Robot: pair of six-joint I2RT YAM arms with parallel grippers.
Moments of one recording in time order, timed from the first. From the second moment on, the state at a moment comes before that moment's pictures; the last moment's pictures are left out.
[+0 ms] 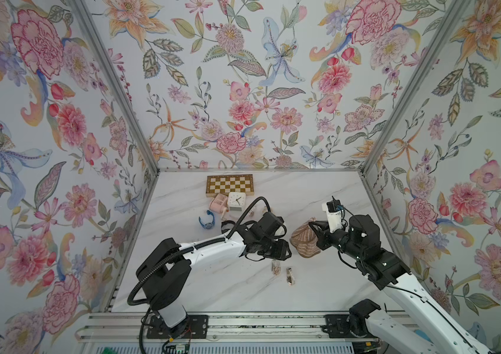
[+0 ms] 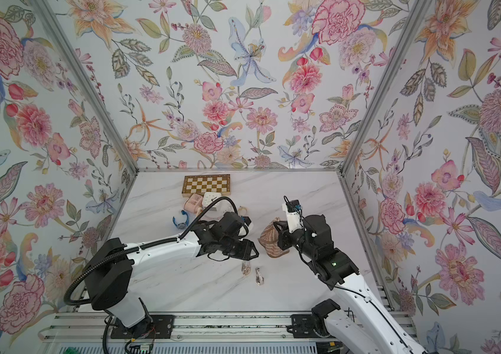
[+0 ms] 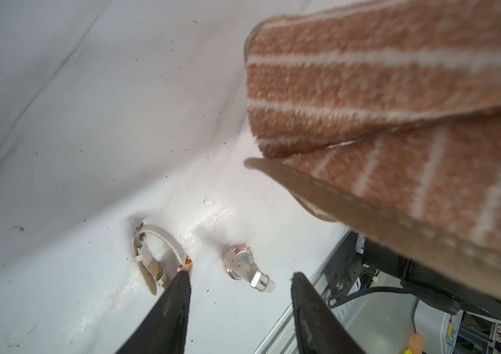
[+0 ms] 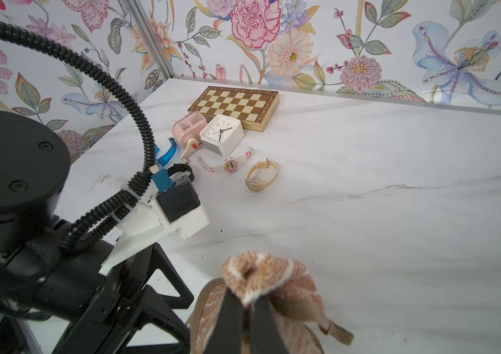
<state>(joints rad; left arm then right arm) -0.94 1.69 1.15 -0.40 0.33 -0.65 0.47 0.79 0.72 -0.35 -0.17 0.16</state>
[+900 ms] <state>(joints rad) -0.98 1.88 1.30 -0.60 0.21 -0.56 0.45 0.78 0.72 -0.37 -0.17 0.14</state>
